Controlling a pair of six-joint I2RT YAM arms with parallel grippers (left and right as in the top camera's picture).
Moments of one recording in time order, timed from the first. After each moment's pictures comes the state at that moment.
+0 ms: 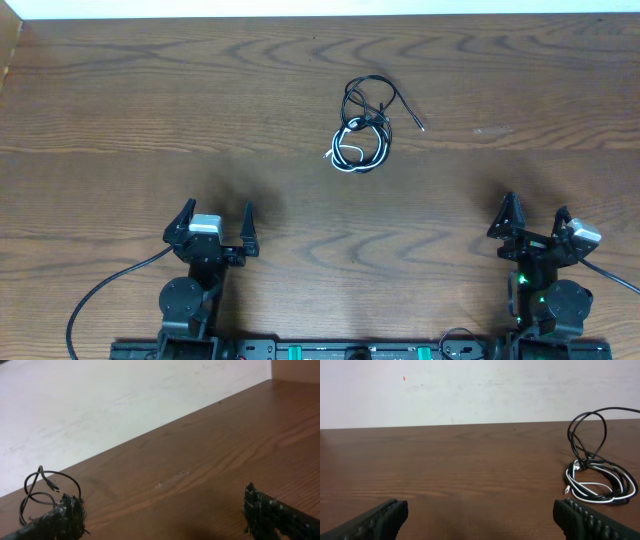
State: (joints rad) left arm -0.10 0.01 0.02 -0.11 -0.01 -0.01; right arm -0.13 0.01 0.01 -0.07 0.02 0.35
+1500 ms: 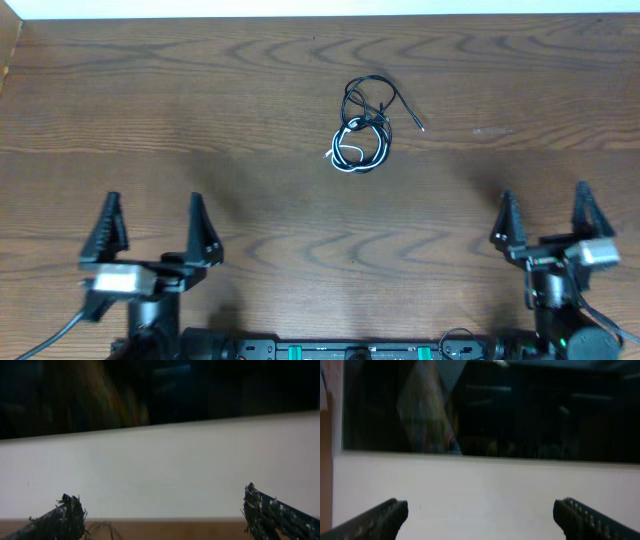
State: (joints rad) left arm -0.10 0.09 0.53 -0.02 -0.04 -0.06; right arm -0.13 0.02 0.14 0.30 -0.24 0.16
